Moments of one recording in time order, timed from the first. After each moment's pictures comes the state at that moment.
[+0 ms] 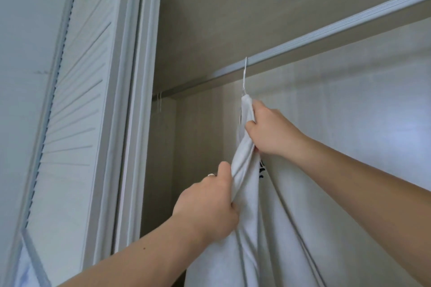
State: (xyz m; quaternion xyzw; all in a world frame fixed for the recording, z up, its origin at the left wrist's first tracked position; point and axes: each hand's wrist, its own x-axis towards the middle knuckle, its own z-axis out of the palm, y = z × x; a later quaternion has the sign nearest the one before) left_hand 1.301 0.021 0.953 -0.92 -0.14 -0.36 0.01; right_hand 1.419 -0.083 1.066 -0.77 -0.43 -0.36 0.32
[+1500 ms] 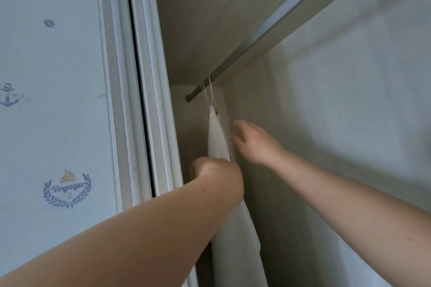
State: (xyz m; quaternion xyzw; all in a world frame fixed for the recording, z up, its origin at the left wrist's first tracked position) left_hand 1.337 0.121 1.008 -0.84 -0.42 -0.01 0.34; right_hand 1.497 0.145 1.025 -0.69 -0.56 -0.23 0.40
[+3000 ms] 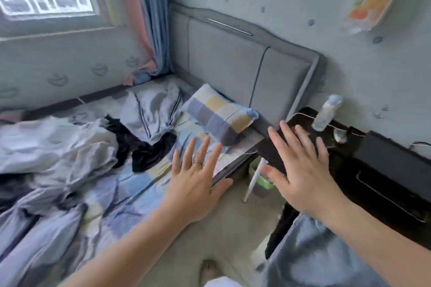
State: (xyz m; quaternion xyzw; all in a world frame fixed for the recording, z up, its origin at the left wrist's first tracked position) left_hand 0.495 -0.342 0.541 -0.51 -0.85 -0.15 0.01; right_hand 0.678 -0.184 0.611 -0.29 -0.95 0.02 0.07
